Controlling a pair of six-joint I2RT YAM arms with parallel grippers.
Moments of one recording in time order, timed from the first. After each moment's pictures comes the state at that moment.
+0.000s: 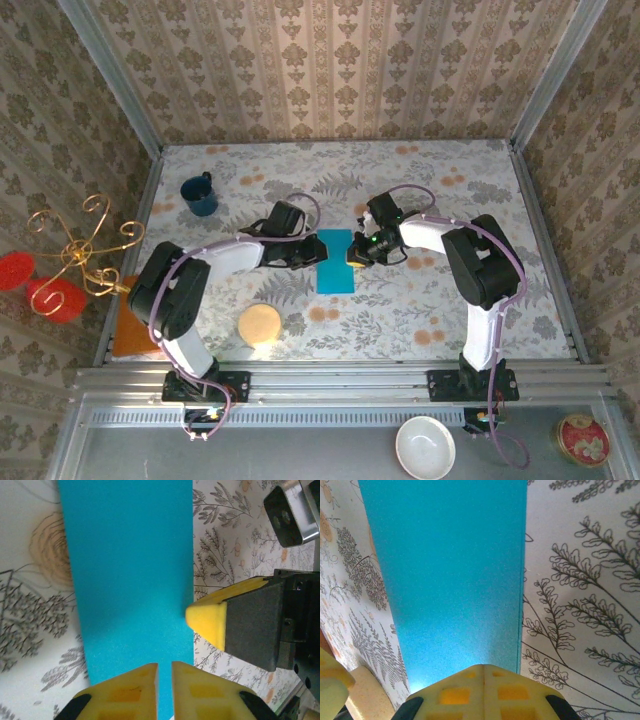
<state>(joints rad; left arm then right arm) -0.62 1.72 0.96 -0.16 0.46 -0.74 0.42 1.95 1.14 -0.37 -0.55 0.61</state>
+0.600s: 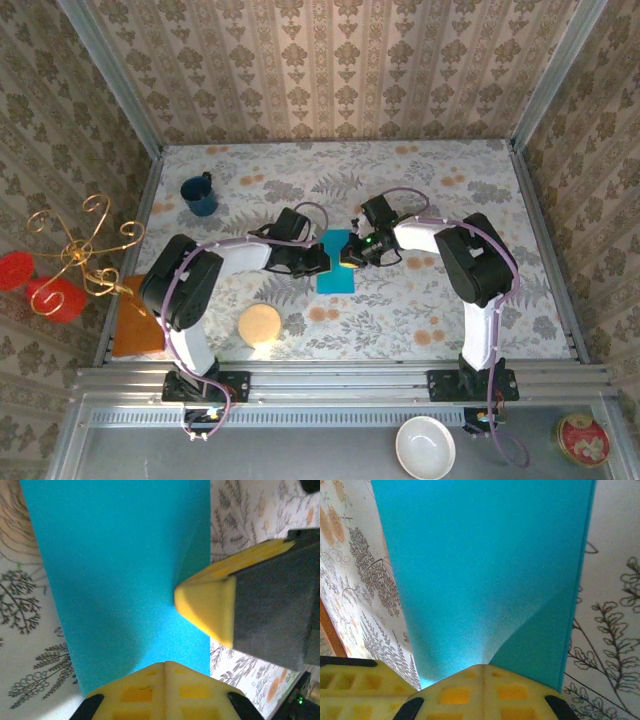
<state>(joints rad) -0.63 1.79 0.94 -0.16 0.53 -0.68 0.44 1.99 1.14 -0.29 -0.59 0.65</state>
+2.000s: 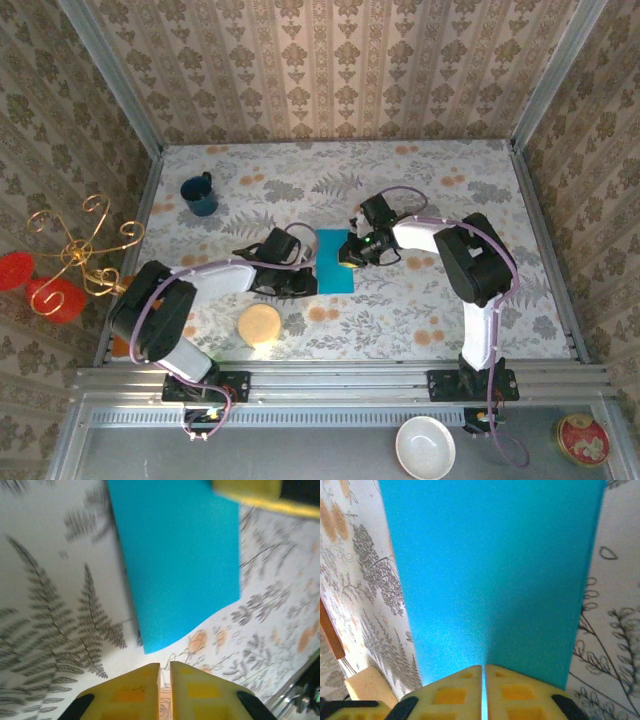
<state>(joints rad) -0.65 1.53 0.75 -0.26 0.47 -0.62 0.44 1.96 1.15 -0.30 -0.58 0.65</state>
